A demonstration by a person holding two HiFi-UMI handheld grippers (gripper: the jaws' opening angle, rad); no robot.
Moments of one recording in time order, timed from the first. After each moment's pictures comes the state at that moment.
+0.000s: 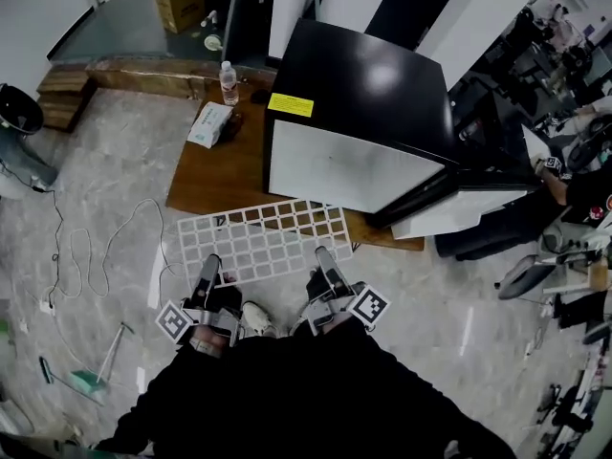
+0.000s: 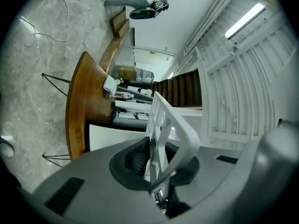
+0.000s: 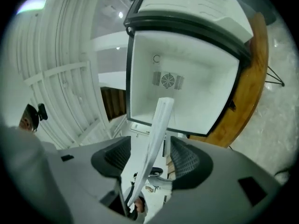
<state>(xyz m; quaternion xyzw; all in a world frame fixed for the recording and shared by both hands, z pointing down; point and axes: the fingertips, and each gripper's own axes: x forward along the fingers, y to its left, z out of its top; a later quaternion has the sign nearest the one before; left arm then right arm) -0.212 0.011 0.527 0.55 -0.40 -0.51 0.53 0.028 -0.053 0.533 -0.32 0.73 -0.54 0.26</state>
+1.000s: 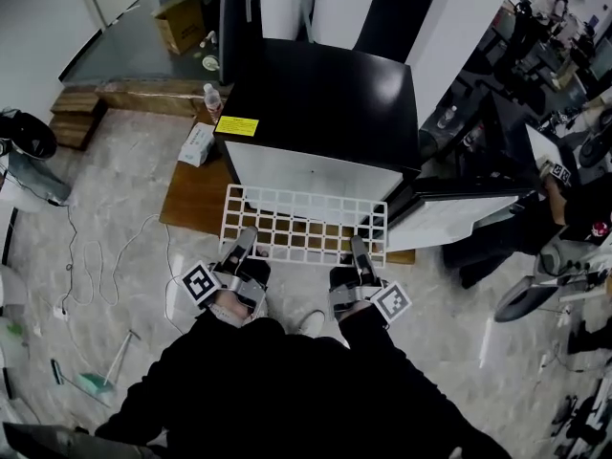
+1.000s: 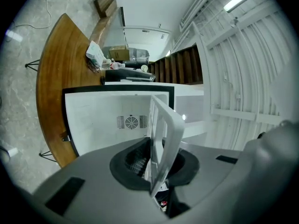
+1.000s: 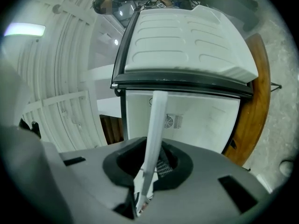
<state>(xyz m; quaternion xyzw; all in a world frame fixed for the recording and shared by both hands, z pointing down) -0.011 -0.113 0.485 0.63 -0.37 -0.43 0.54 0.237 -0.130 0.504 -0.38 0.65 -0.53 0.39</state>
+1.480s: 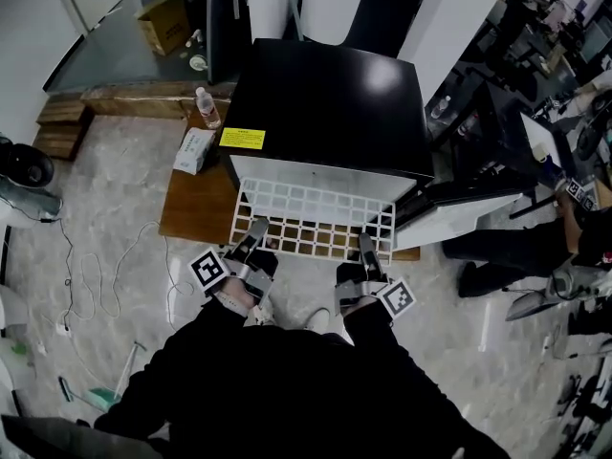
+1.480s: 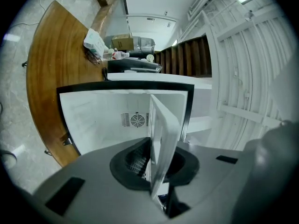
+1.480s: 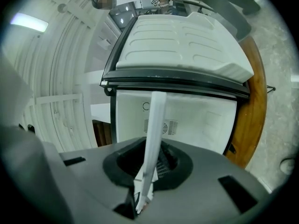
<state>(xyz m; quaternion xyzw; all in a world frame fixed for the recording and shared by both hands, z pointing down) -0.024 -0.172 0.513 0.63 -0.34 -0.38 0.59 0.224 -0.159 0.526 -0.44 0.62 -0.52 0.40</state>
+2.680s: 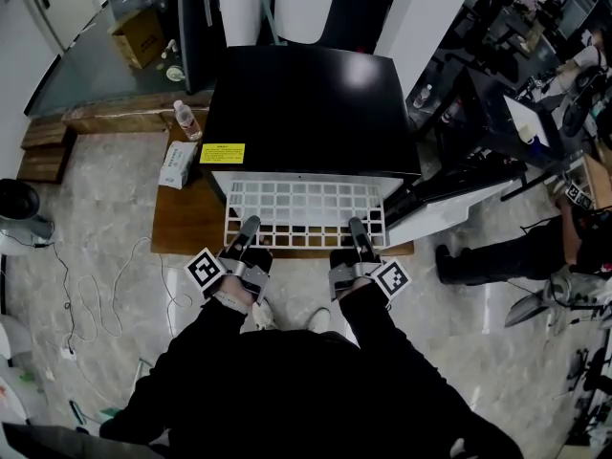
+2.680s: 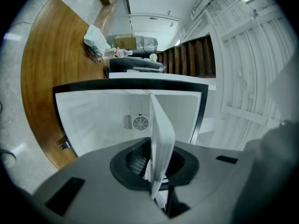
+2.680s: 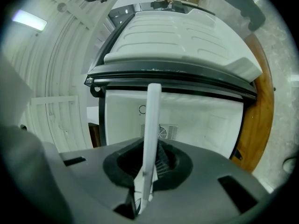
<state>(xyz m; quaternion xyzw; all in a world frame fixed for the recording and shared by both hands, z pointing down) -0.025 -0.186 0.530 0.62 -0.34 -0.38 0.59 0.227 -0.181 0.536 -0.45 0.60 -0.52 0.40</state>
